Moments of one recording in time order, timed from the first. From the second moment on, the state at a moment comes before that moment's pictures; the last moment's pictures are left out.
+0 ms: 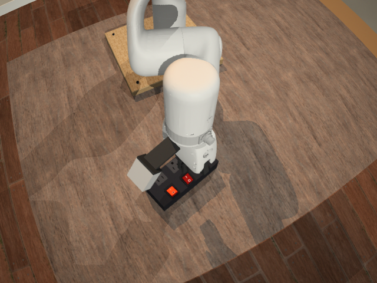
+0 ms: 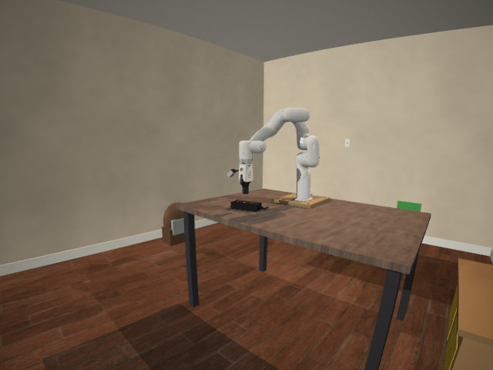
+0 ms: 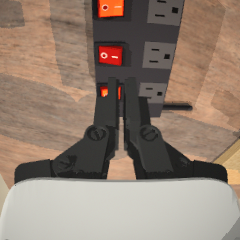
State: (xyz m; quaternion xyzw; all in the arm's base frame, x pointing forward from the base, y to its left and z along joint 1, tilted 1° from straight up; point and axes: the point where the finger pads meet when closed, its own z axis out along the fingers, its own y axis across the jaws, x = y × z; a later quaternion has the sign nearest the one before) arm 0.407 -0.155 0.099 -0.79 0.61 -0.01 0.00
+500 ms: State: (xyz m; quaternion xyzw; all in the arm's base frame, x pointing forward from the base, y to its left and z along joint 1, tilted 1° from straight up) arm 0.407 -0.155 0.099 -0.79 0.61 -0.01 0.00
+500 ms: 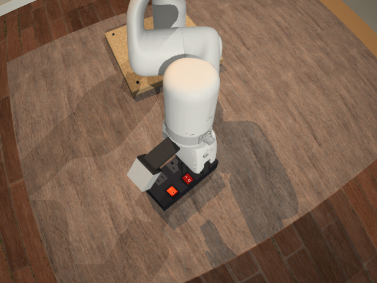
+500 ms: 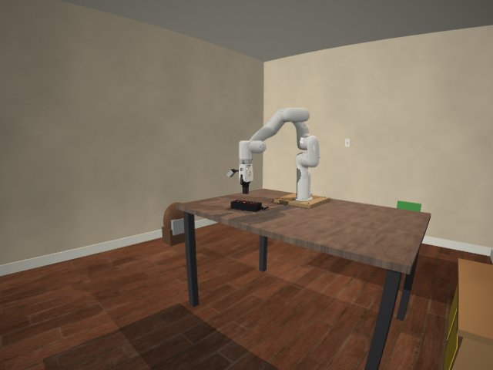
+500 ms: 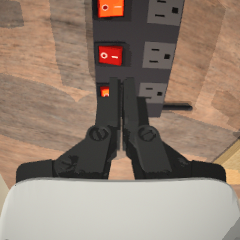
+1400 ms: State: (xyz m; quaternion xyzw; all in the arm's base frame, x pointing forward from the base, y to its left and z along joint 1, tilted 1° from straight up) arm 0.407 -0.156 0.094 -0.79 0.61 -0.01 0.00
